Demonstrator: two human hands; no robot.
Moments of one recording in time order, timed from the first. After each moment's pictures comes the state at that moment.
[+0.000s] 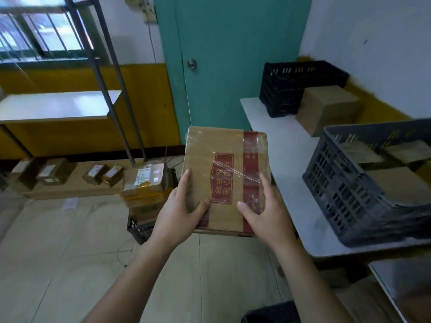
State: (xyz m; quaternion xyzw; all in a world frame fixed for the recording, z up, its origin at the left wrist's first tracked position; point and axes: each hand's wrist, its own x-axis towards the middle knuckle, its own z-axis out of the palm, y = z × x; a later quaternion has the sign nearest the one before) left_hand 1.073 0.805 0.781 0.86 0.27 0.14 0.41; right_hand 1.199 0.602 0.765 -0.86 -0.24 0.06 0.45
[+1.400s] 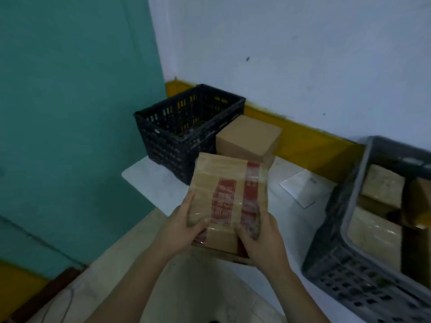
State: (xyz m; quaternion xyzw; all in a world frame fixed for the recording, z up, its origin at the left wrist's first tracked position) left_hand 1.772 1.007 0.717 0.87 -0.13 -0.13 0.47; right_hand 1.686 0.767 0.687 -0.88 0.13 -0.11 0.45
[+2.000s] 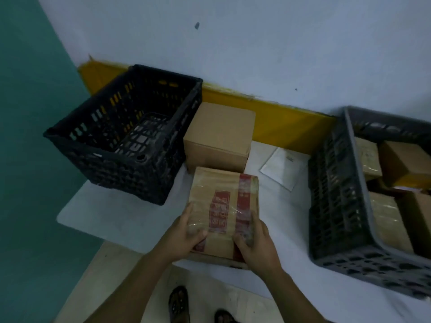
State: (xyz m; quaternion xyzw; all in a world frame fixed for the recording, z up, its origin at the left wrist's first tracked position) left_hand 1.943 0.997 0.615 0.80 -0.26 -0.34 0.41; right_hand 1.764 0.793 0.609 -0.86 0.31 -0.04 0.40
